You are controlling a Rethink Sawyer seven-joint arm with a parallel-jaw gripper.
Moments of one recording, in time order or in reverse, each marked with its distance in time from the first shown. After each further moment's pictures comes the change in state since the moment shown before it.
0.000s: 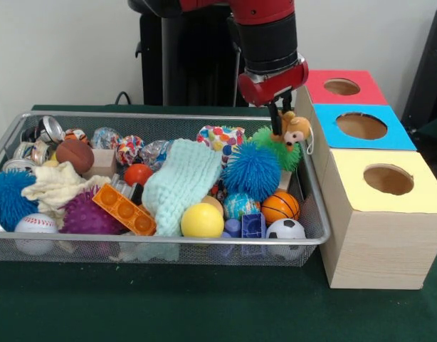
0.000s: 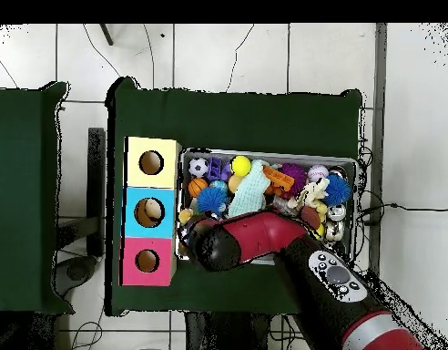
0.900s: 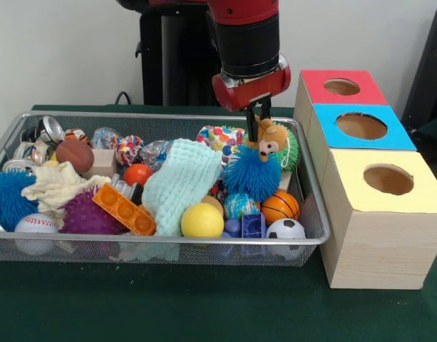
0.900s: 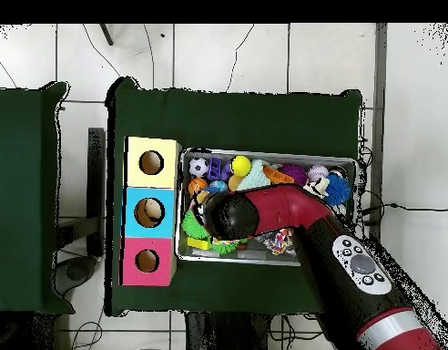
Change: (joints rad) arm -0.039 0.003 0.016 -0.161 0.039 0.218 0.000
